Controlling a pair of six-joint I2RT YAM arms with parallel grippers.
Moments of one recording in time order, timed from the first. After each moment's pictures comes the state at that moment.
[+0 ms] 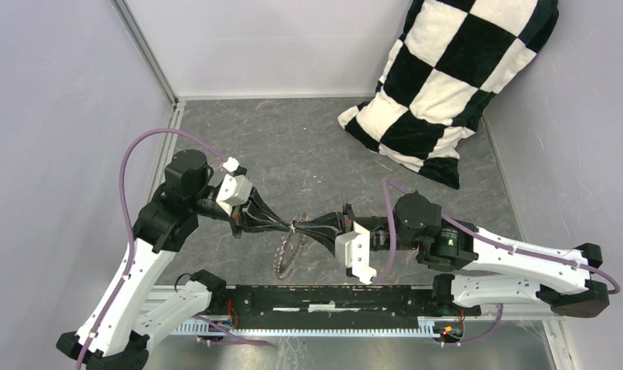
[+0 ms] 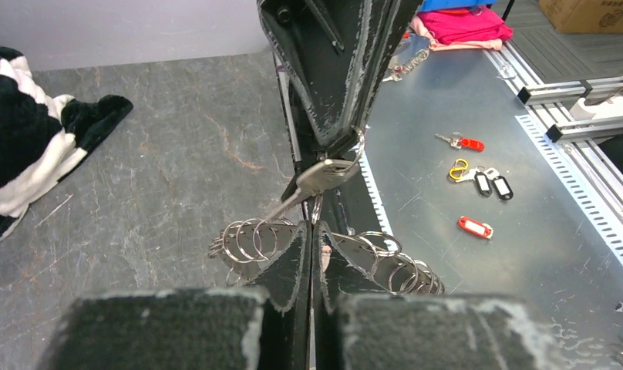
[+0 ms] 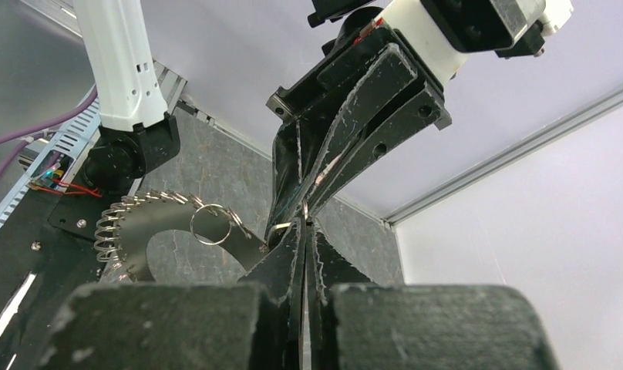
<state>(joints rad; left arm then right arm) -0.47 0.80 1.10 -0.62 1.28 0.32 1.33 0.98 1.06 -0.03 -0.25 -0.73</state>
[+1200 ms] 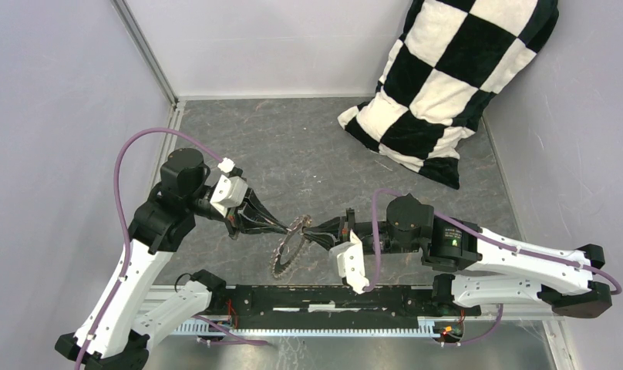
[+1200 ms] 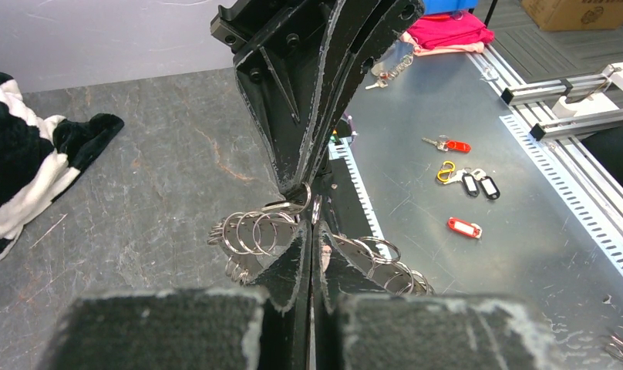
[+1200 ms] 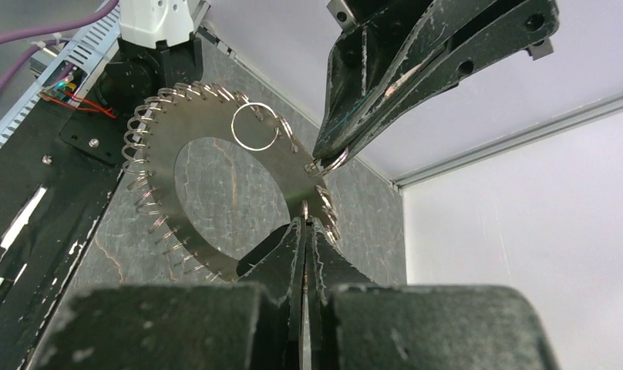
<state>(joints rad) -0.47 0.81 1.14 -0.66 1.32 0.34 1.34 0.97 1.06 -0.23 -0.23 -0.85</state>
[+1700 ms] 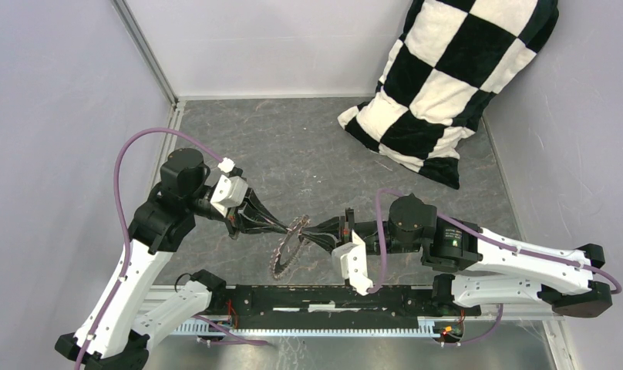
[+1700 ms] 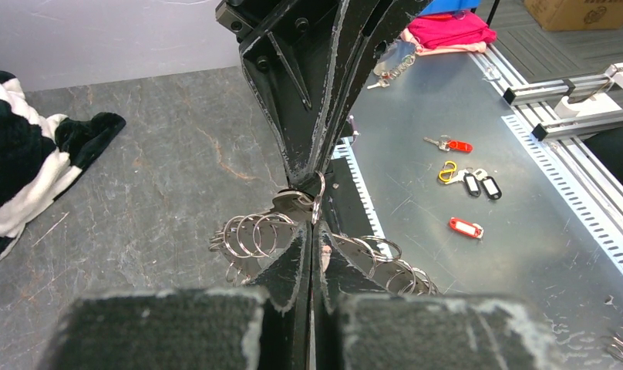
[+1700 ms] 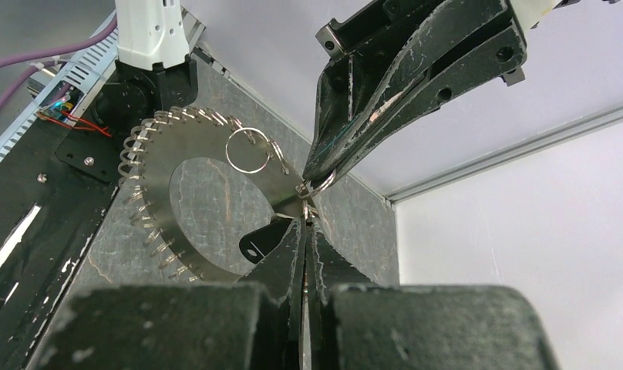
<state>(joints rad) -0.47 0.81 1.14 -0.66 1.31 0.33 1.34 0.97 1.06 -0.19 -0.25 -0.85</state>
